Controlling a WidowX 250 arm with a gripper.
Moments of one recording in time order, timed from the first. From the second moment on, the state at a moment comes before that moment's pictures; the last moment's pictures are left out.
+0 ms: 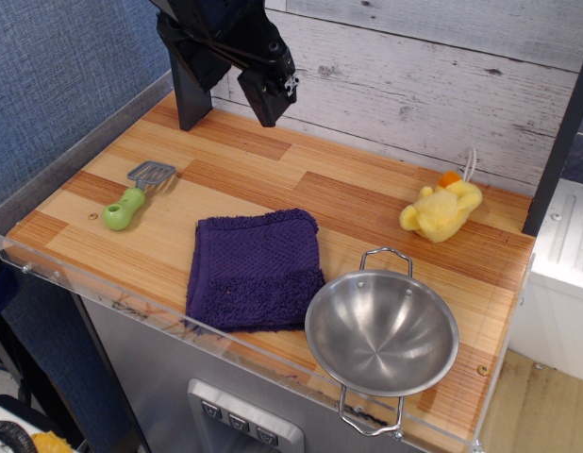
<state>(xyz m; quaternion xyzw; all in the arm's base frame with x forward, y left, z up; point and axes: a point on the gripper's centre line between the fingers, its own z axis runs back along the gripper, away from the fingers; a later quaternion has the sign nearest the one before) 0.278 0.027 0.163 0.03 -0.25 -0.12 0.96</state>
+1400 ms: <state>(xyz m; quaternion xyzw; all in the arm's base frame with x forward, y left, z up) 0.201 -0.039 0.119 -0.03 -0.07 0.20 0.98</state>
